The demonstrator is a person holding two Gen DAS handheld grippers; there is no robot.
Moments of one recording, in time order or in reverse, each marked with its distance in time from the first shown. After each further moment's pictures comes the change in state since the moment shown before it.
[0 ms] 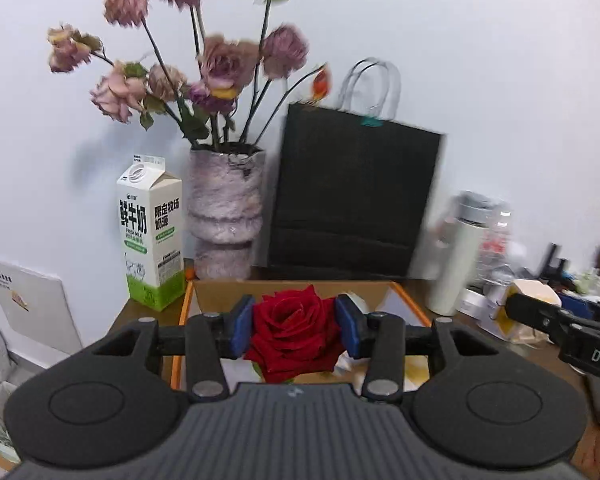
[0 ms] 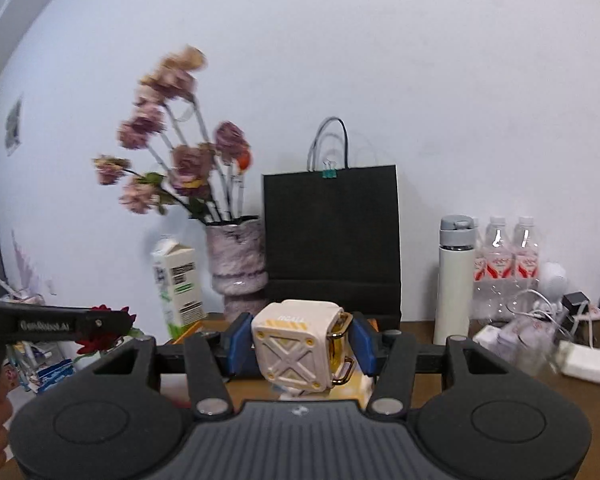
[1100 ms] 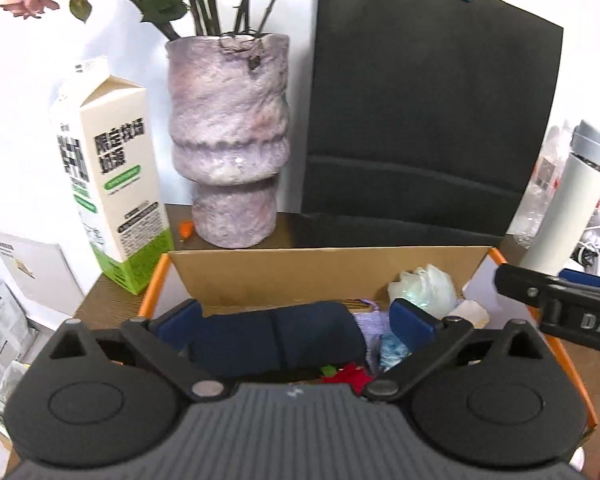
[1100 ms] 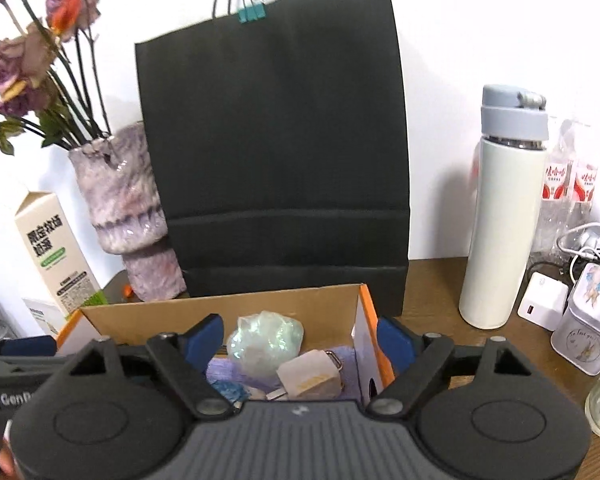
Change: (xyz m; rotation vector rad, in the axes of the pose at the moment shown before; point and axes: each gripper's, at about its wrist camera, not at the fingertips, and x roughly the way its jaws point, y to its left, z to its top) left arm 0.174 0.002 -0.010 0.002 0.218 0.142; right arm 0.210 -0.024 -0.015 0.097 0.277 -0.100
